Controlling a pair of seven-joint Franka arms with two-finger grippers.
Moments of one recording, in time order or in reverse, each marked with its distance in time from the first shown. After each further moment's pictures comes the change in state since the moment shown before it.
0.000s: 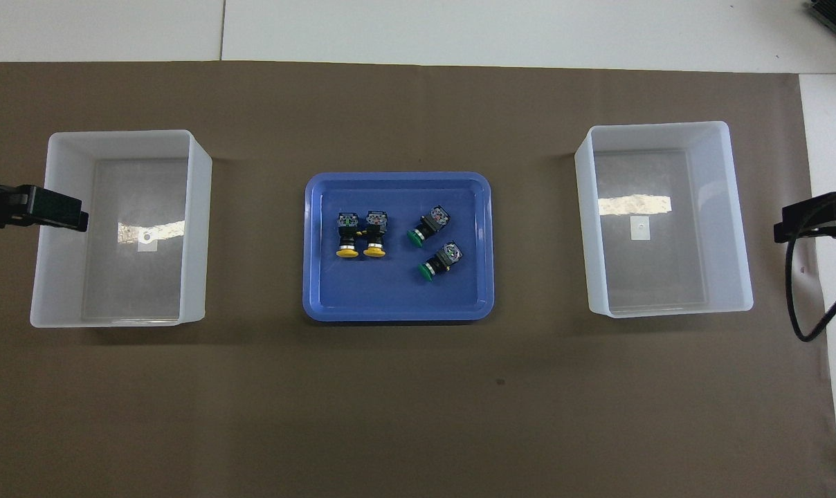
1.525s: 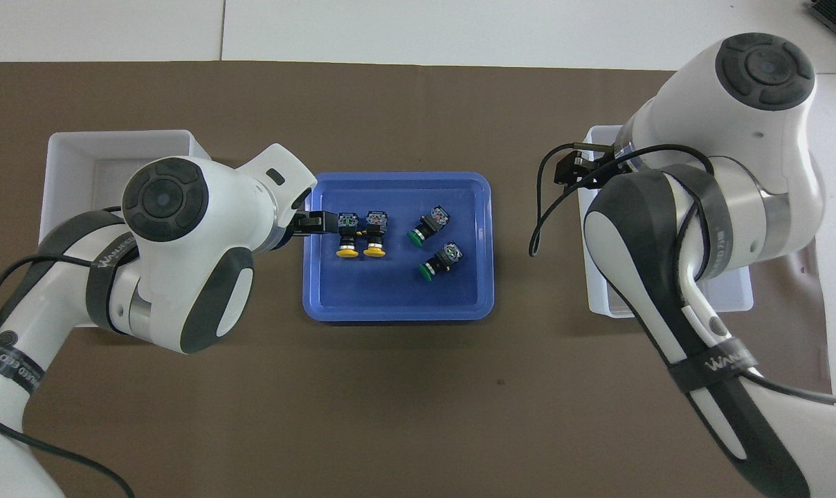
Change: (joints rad) left arm -0.371 0.148 -0.011 -0.375 0.000 0.669 -0.437; right arm 0.283 0.293 0.008 -0.016 0.001 0.357 0.411
